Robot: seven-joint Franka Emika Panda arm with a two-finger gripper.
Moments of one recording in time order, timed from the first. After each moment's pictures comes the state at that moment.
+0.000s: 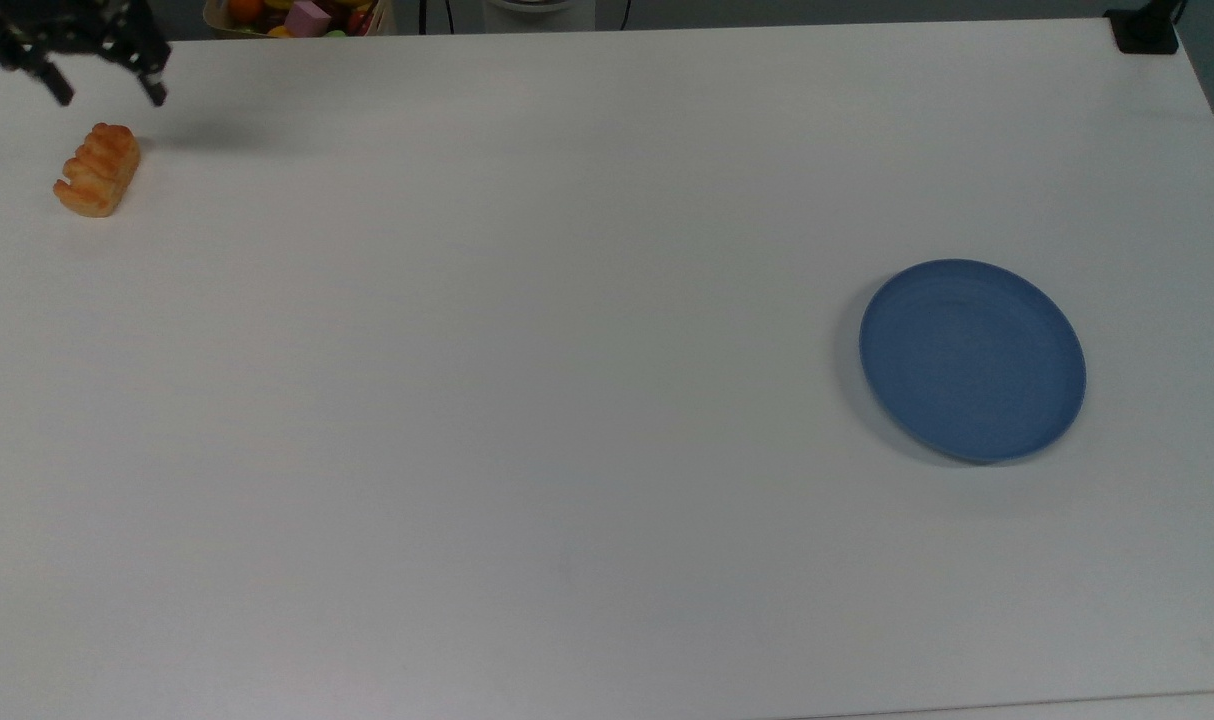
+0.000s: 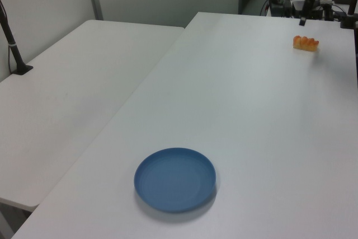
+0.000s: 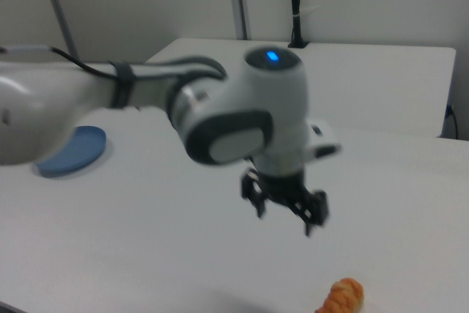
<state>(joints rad) -0.50 0.13 -0.09 -1.84 0.14 2.03 -0.66</state>
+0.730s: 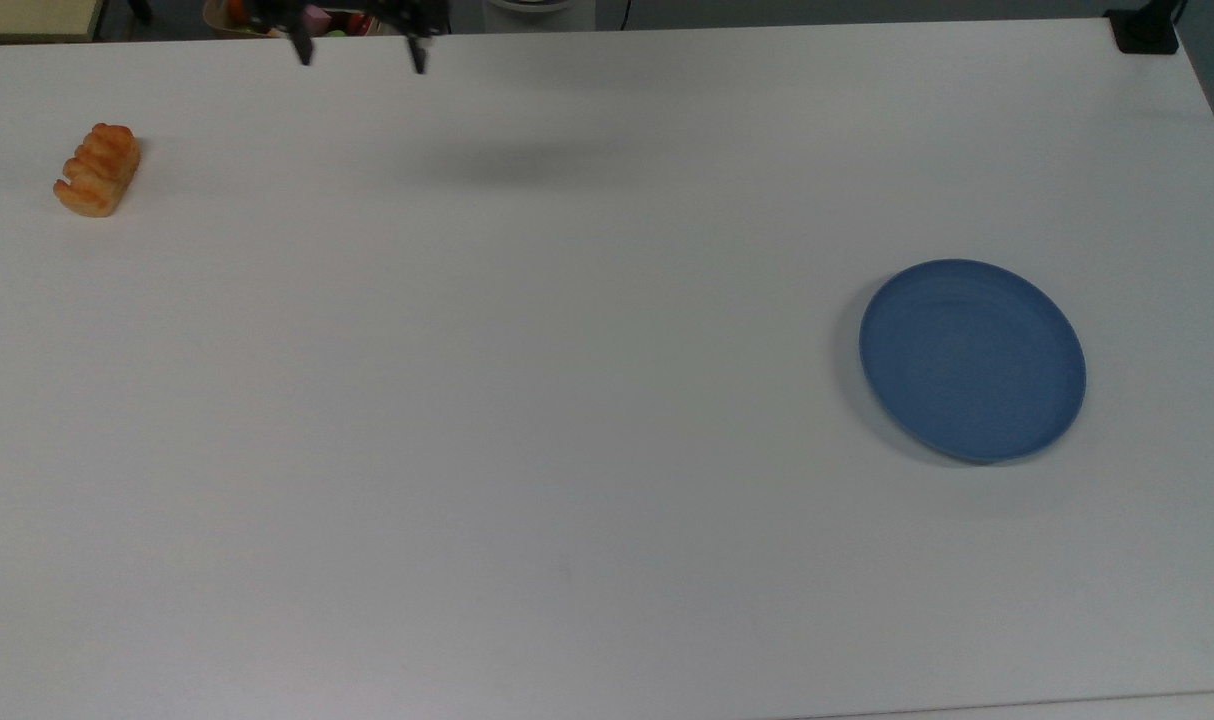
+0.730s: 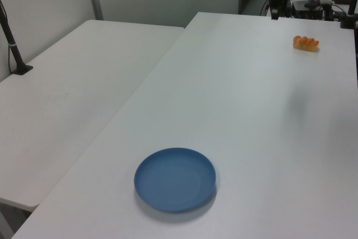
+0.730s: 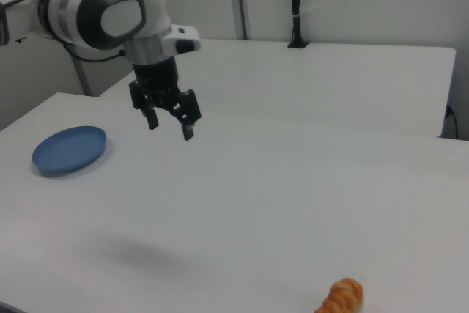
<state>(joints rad) -0.02 0.00 -0.08 -1.72 0.01 1.75 -0.06</state>
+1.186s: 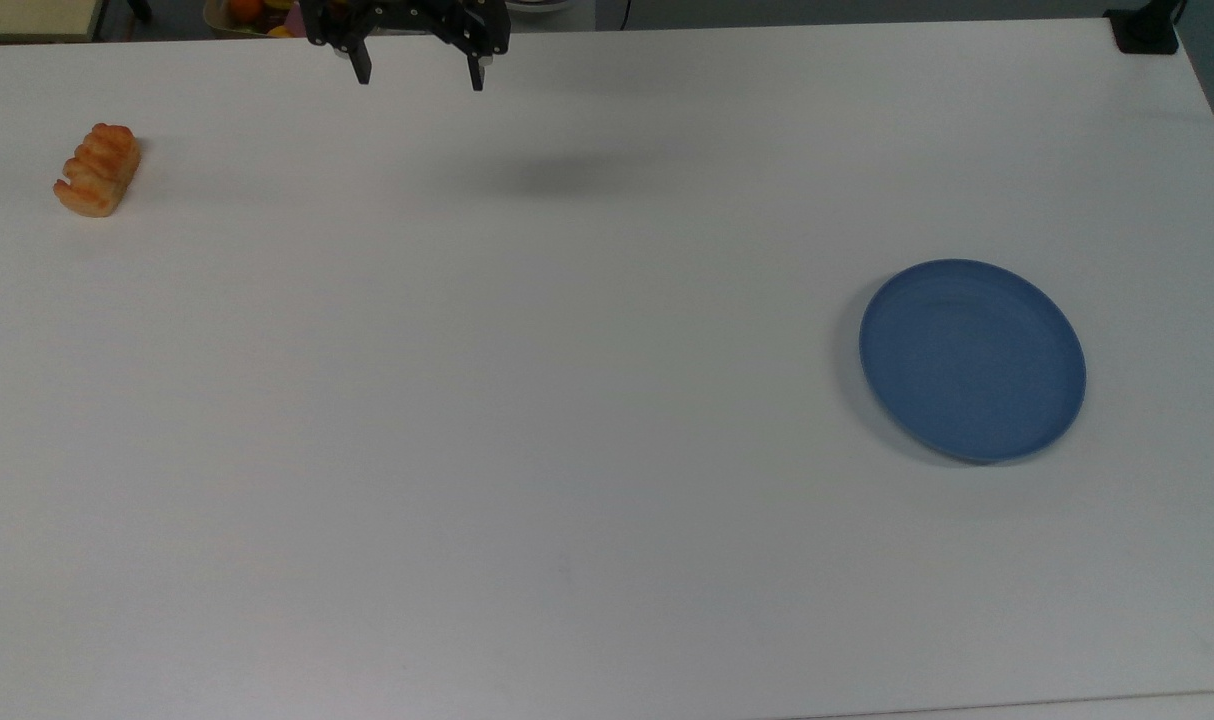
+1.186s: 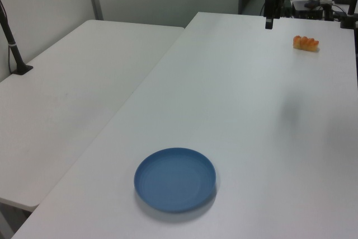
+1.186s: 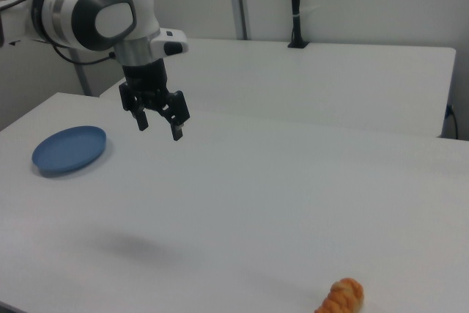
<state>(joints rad) 0.05 0.02 -0.08 -1.72 0.01 1.75 -0.03</state>
